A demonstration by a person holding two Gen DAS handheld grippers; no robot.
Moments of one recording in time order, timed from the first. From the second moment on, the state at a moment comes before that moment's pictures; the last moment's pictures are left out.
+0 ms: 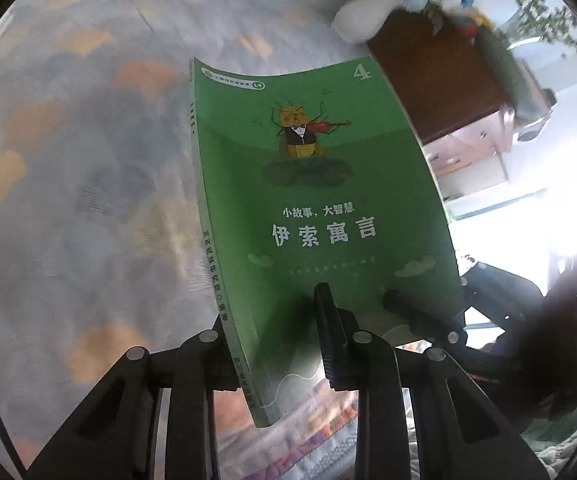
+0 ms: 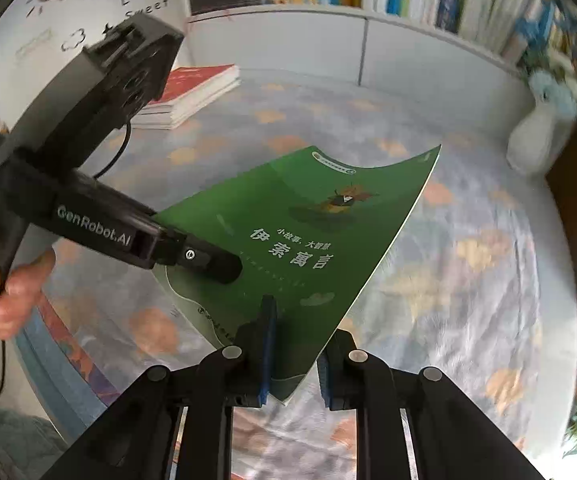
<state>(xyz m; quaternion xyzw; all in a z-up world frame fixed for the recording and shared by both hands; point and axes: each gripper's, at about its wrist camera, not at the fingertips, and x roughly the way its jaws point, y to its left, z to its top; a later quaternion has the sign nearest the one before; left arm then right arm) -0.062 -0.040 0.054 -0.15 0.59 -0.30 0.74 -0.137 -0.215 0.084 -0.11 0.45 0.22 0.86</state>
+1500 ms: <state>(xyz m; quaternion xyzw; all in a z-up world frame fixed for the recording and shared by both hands) 0.071 0.323 0.063 -0.22 0.50 -0.13 0.83 0.083 0.137 0.084 -0.12 0.44 0.27 0.85</state>
